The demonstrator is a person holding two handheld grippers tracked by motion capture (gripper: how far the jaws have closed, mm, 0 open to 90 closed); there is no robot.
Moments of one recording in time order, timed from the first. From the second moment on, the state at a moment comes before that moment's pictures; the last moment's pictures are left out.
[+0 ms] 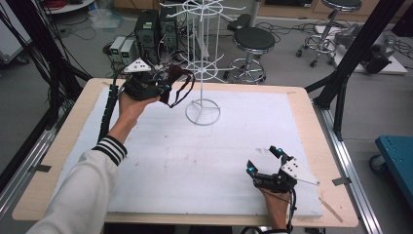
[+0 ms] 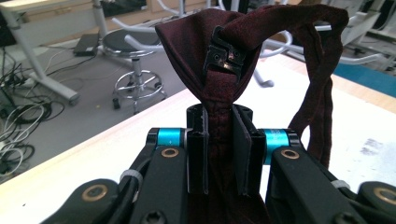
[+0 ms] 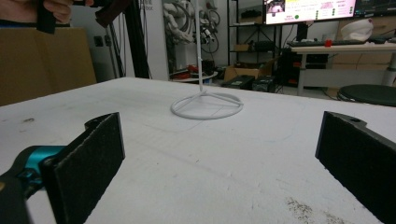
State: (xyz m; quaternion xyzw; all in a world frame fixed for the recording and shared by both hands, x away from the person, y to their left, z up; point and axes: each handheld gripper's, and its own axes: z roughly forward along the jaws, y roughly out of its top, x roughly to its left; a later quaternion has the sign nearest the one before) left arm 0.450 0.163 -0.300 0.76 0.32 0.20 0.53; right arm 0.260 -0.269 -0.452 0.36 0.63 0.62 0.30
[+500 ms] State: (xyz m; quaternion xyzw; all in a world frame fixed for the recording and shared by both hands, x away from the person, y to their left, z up) left arm 0.452 0.156 -0.320 0.76 0.35 0.20 0.50; right arm 0.259 -0.269 -0.452 0.36 0.63 0.62 0.30
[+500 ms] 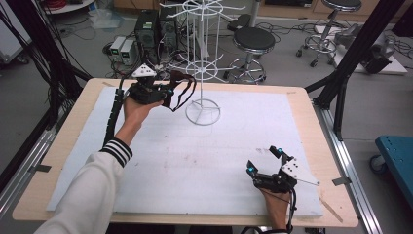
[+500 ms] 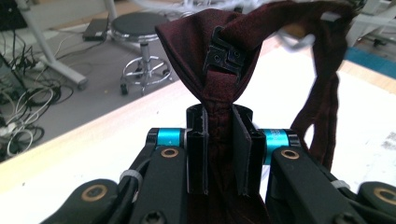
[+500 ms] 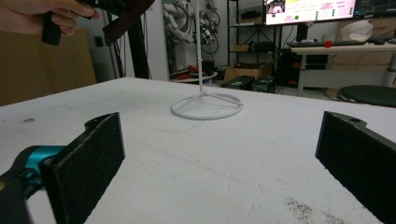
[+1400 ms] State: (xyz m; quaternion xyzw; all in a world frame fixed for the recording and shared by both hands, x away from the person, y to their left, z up) left arm 0.450 0.155 -0.322 0.77 0.34 0.21 0.50; right arm 0.259 -0.269 -0.452 0.36 0.63 0.62 0.30
